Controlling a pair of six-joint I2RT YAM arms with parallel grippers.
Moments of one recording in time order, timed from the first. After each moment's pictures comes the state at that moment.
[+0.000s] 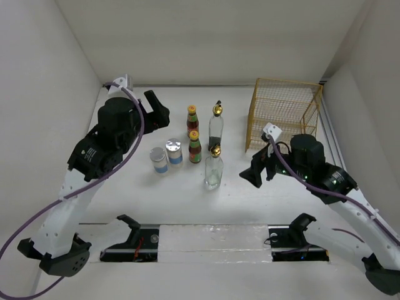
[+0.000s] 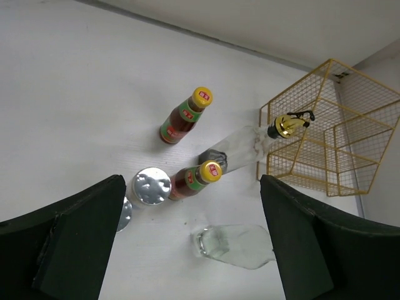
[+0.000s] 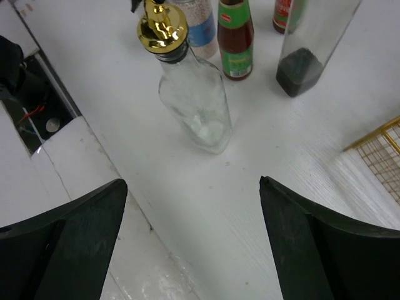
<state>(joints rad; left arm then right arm) -0.55 1.05 1.51 -0.82 -0.32 -0.58 0.64 0.80 1.00 -0.65 -0.32 0.03</state>
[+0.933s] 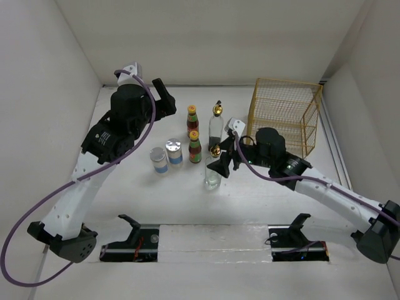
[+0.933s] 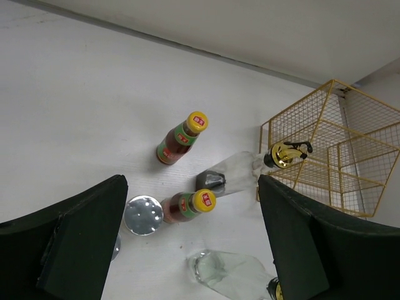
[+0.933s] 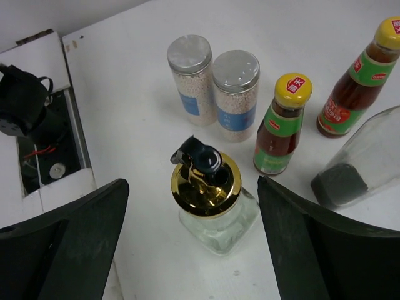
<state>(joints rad) -0.55 1.17 1.57 -0.75 -0.35 -0.57 0.77 1.09 0.89 -0.05 -0.40 0.02</state>
